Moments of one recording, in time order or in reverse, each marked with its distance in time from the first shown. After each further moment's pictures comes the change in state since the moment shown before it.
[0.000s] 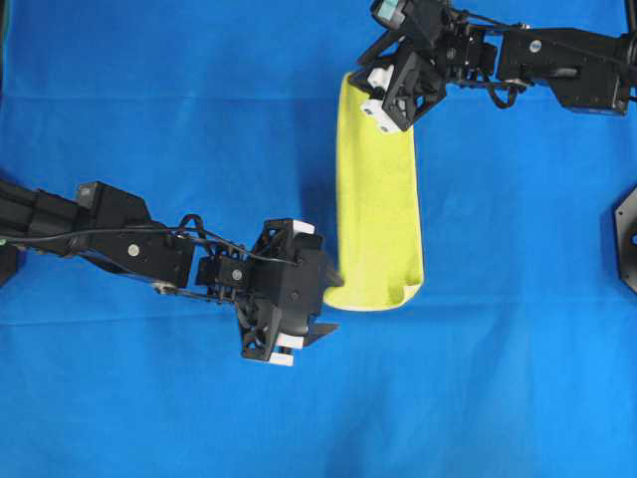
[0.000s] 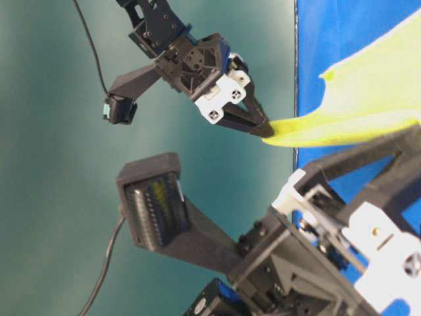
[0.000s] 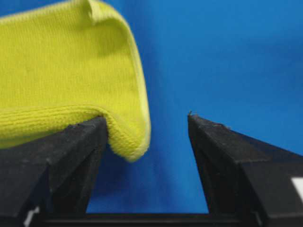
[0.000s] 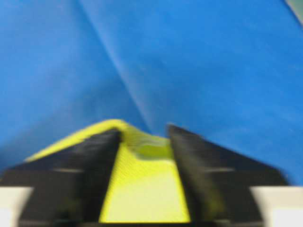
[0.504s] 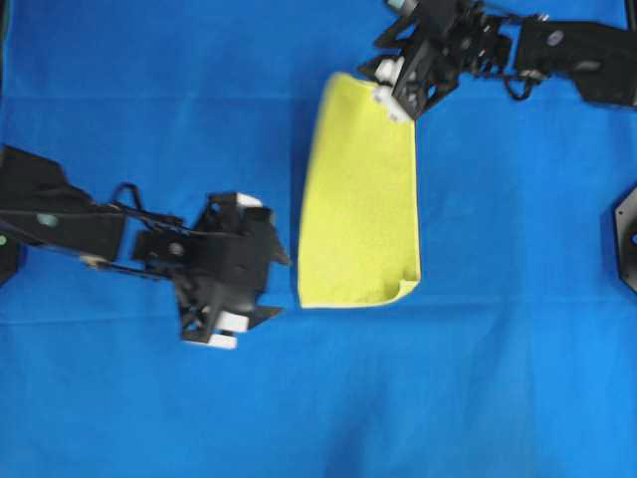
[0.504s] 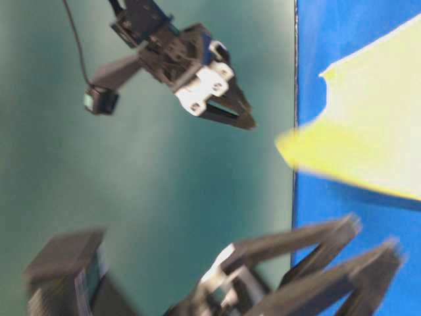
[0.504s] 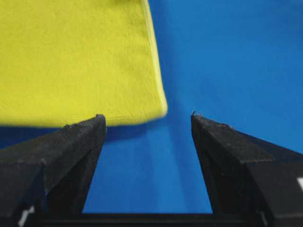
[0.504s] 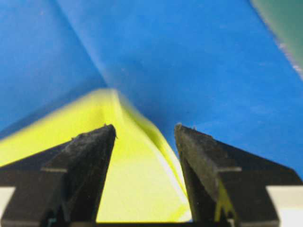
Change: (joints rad) left arm 0.014 -0.293 0.137 0.000 0.229 0.000; right arm 0.000 -0.089 0.015 0.000 0.046 0.000
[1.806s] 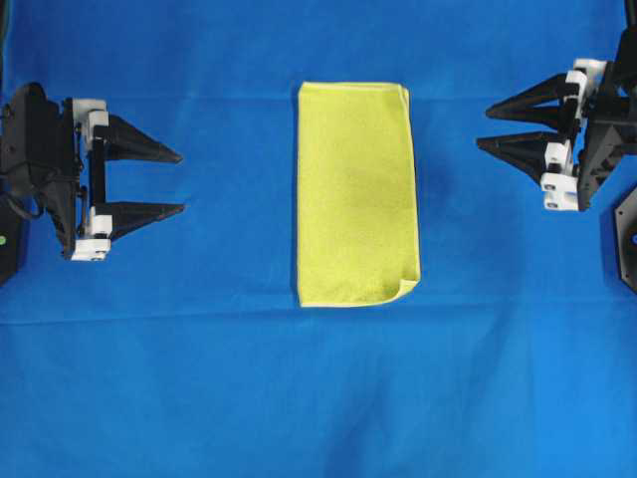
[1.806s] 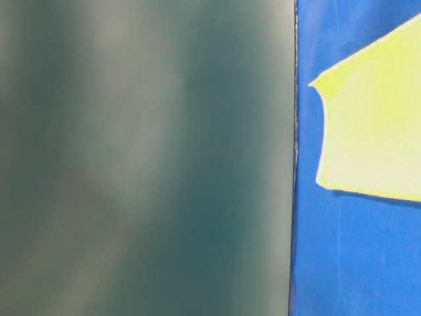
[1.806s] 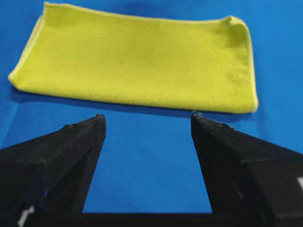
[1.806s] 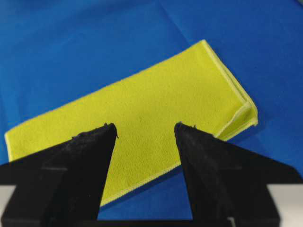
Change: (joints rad) left arm 0.233 -0.535 0.500 0.002 -0.382 -0.023; right arm 0.127 -0.680 0.560 0.104 -0.232 0.011
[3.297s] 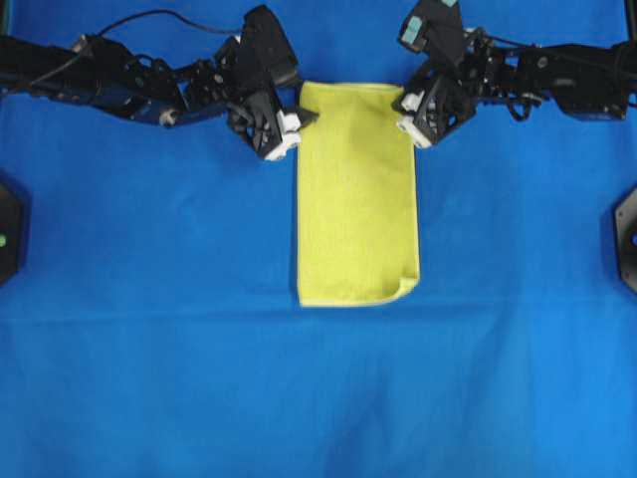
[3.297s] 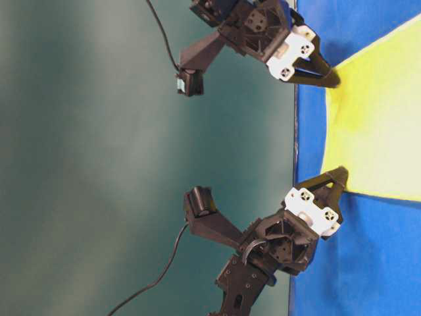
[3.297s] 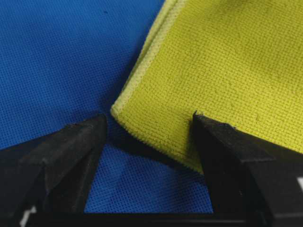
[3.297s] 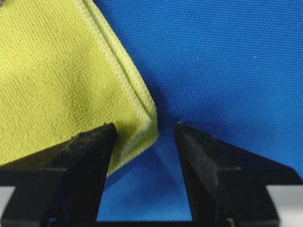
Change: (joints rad) left arm 0.327 0.946 -0.598 -0.002 -0.041 0.008; right arm -0.213 0.868 -0.431 -0.106 0.092 -0.018
